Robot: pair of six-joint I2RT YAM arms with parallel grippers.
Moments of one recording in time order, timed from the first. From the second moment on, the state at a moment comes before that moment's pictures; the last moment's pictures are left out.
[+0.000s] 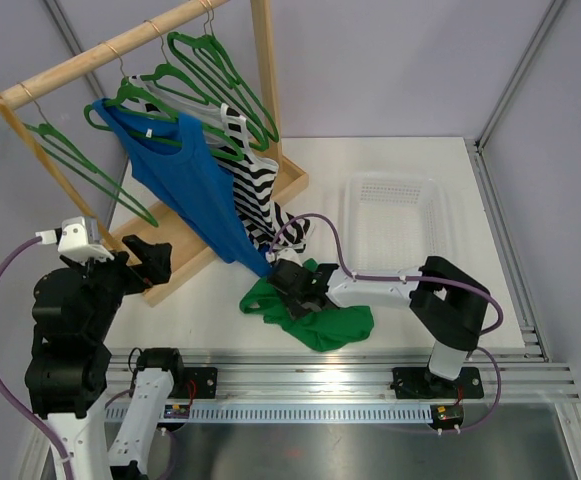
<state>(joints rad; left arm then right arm) 0.04 0.48 1.22 -0.95 0.12 -0.33 1.11 1.77 1.08 -0.45 0.25 0.47</state>
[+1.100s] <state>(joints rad) -0.10 0.45 1.19 -0.97 -0.23 -0.31 0.77 1.36 1.66 -0.91 0.56 0.30</state>
